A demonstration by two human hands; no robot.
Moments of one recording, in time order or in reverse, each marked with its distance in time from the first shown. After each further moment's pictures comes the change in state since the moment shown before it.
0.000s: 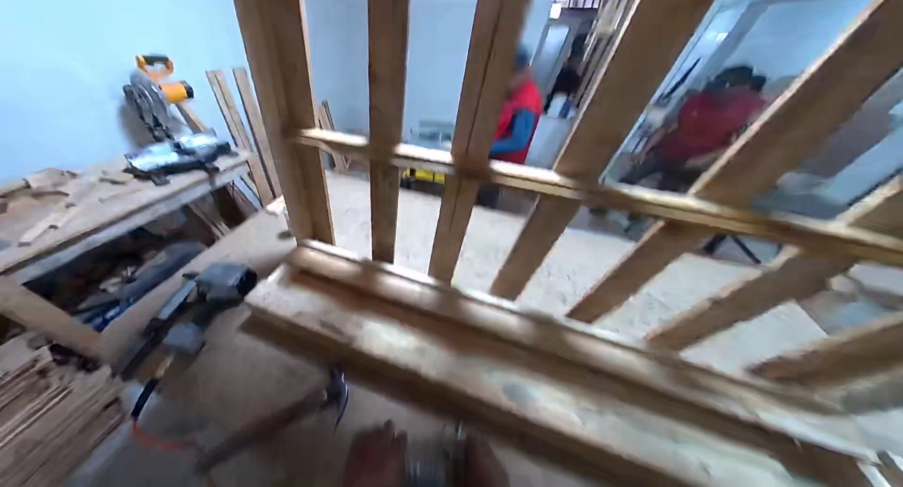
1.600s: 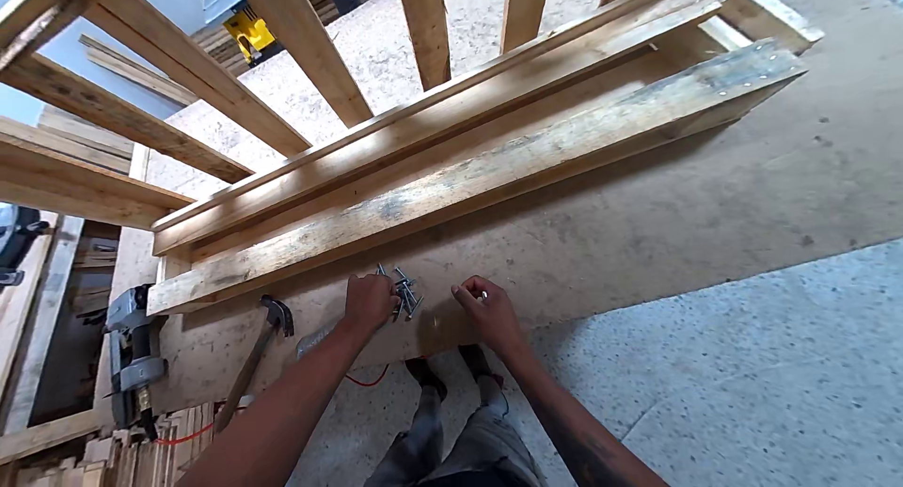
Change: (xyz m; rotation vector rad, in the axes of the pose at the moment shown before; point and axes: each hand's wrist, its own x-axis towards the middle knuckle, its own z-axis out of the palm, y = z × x) left_hand 0.138 0.158 0.100 0.532 -0.240 0.006; right_hand -0.047 0.240 0.050 1.070 0.347 0.117
